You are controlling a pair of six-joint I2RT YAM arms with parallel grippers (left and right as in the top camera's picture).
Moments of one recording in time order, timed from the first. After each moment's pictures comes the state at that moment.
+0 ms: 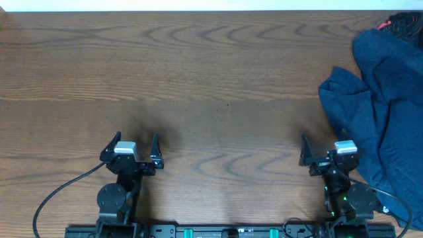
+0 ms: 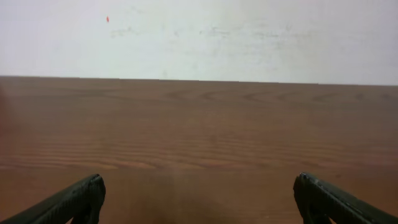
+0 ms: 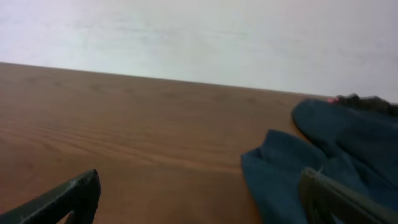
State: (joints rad) left arm -0.08 0.01 0.02 -0.12 0.00 -0.09; right arm 0.02 0.02 0.02 -0.09 -0.09 -0.04
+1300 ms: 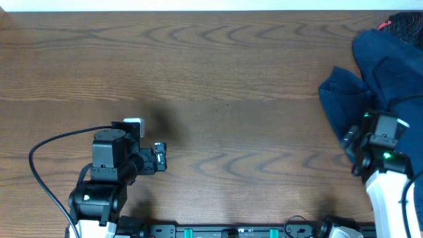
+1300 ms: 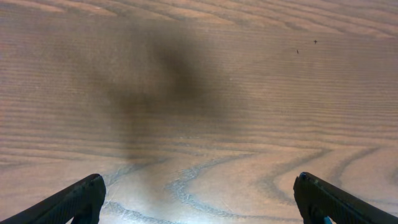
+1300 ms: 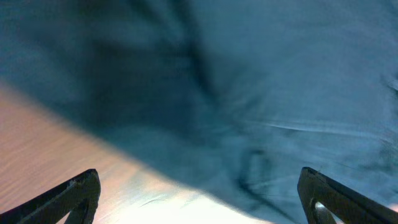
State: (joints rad) left arm -0.08 0.73 0.65 -0.81 0.15 -0.15; right arm -0.25 1.09 0.69 -0.72 0.46 0.38
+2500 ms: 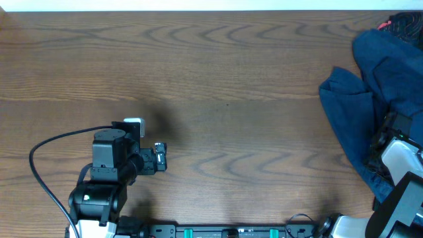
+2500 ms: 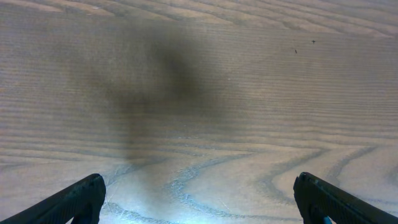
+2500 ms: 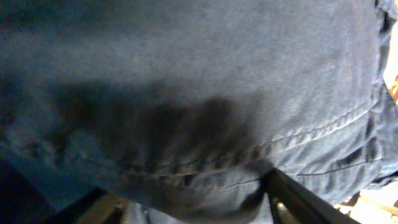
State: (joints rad) left arm -0.08 0.73 0.65 -0.81 0.15 -0.15; right arm -0.51 1.53 0.70 -0.59 0.57 0.31
